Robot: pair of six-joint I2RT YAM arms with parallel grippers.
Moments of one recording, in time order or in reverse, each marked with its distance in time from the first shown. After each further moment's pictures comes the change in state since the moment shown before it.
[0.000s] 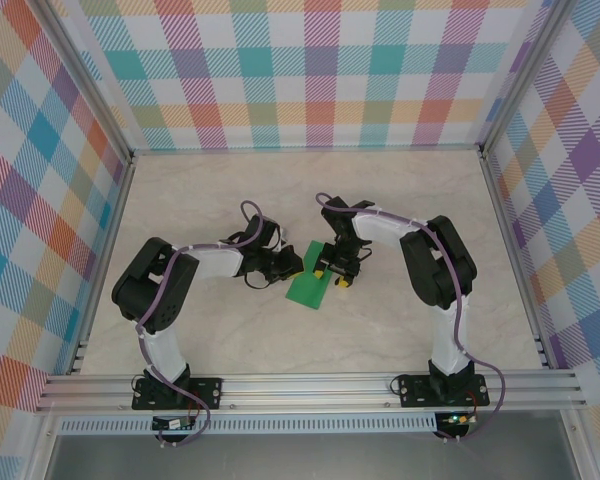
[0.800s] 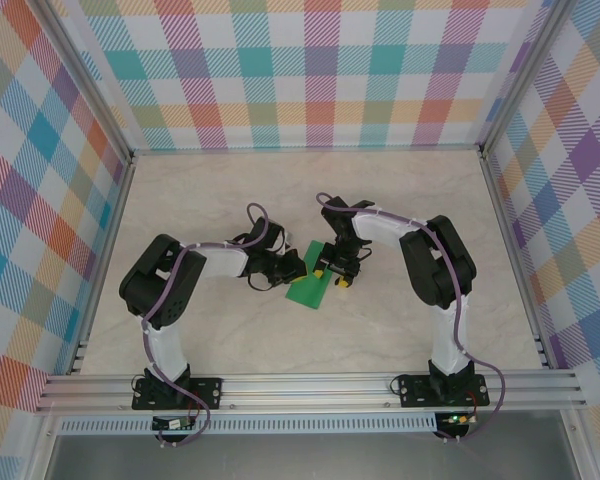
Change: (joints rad) left arm -0.019 0.051 0.020 -0.008 0.013 0.015; right arm 0.000 0.005 0.004 -0.003 0.000 0.018
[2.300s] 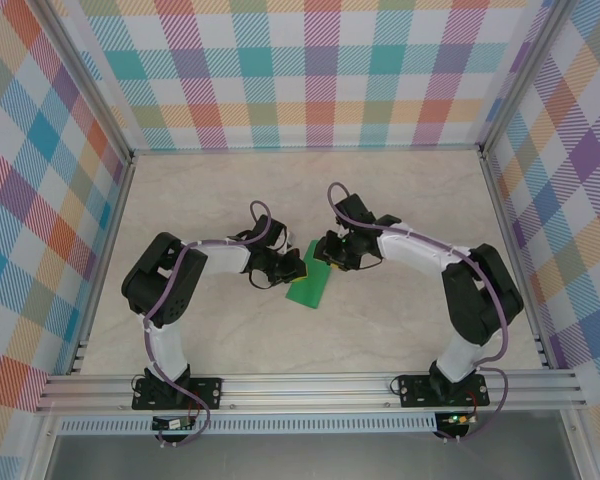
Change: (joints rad) left arm -0.002 0.022 0.047 -0.095 -0.012 0.052; right arm 0.023 -0.360 -0.256 0.418 0.040 -0.014
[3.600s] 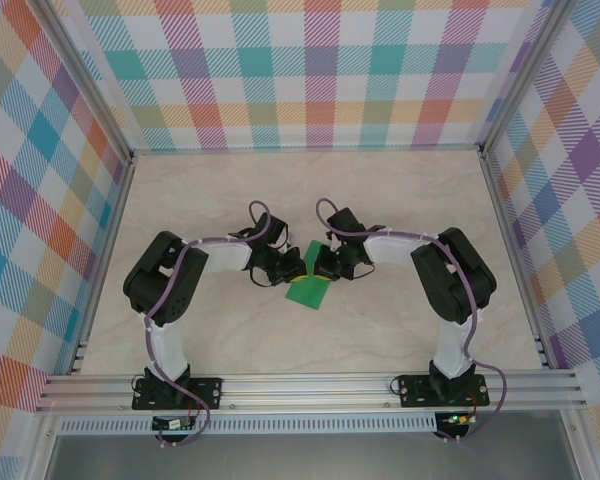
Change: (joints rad) left arm 0.000 0.013 0.032 -0.061 -0.007 -0.065; right arm -0.016 0.172 -0.063 0.145 -0.100 -0.094
